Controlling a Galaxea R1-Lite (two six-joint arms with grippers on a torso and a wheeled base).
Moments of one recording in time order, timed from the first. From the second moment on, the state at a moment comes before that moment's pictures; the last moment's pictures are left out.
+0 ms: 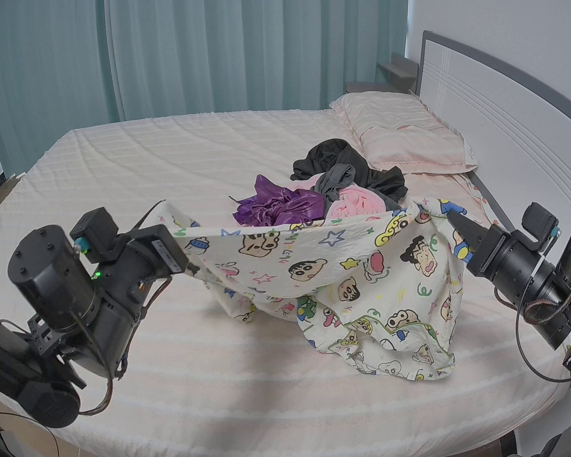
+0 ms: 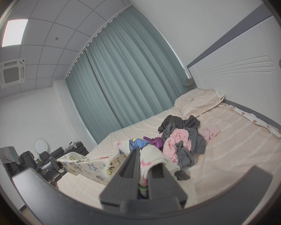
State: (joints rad) left arm -0.64 1.66 -0.43 -1.39 0.54 -0.23; right arm 0.58 1.49 -0.41 -1.13 -0.22 0.44
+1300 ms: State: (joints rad) left arm -0.69 1.67 -0.15 -1.40 0.54 -0.38; right arm 0.60 1.59 -0.17 -1.33 -0.24 0.55
